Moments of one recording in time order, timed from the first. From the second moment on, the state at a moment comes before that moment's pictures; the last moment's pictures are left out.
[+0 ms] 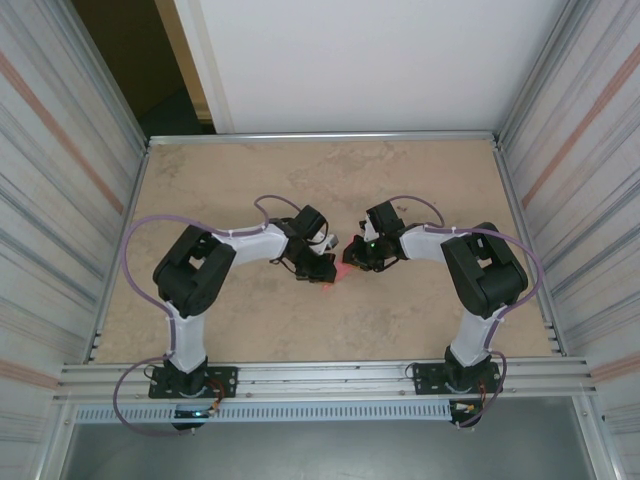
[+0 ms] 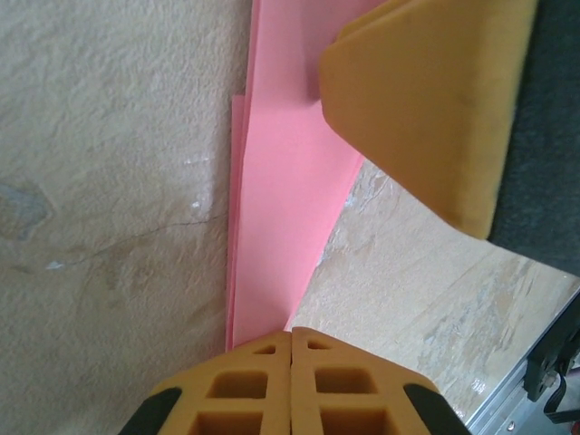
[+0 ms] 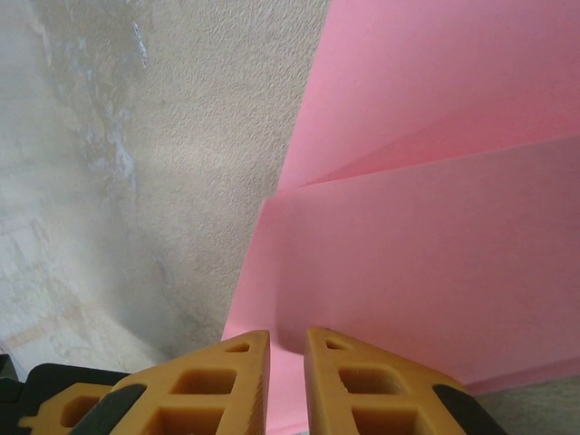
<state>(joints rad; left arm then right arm) -0.71 1.94 1.18 -0.48 0.54 -0.47 0.48 1.80 0.91 -0.17 -0.48 0.72</state>
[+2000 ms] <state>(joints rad) -0.72 1.88 1.08 -0.38 0.45 -0.52 0.49 1.85 0.95 -0.20 -0.50 0.72</state>
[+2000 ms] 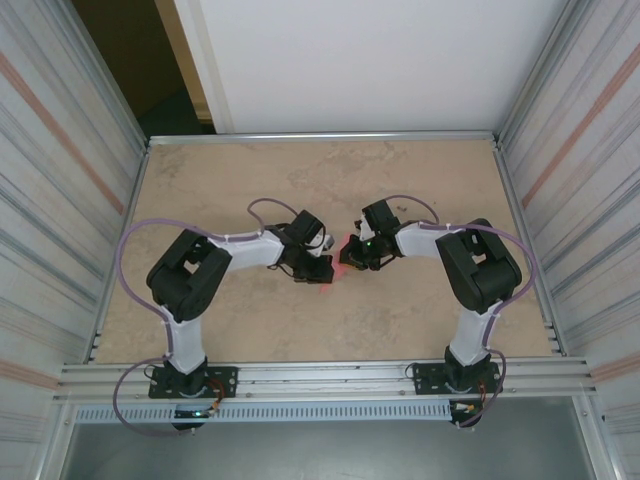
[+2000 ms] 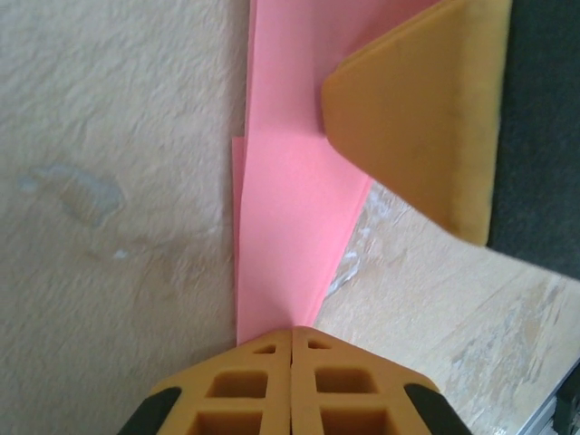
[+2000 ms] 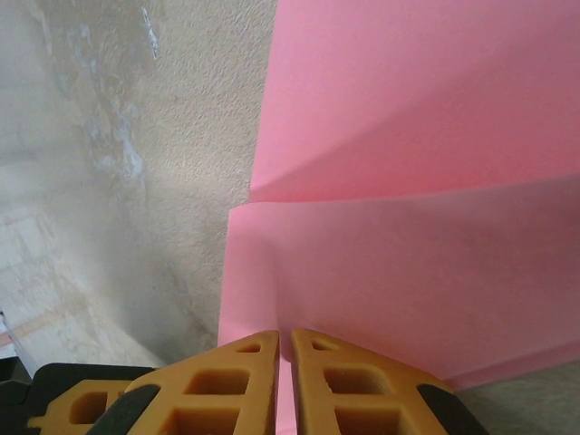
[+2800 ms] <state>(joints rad) -0.71 1.62 1.01 -0.49 0.38 -0.57 0.51 1.86 0.96 -0.16 -0.50 0.72</state>
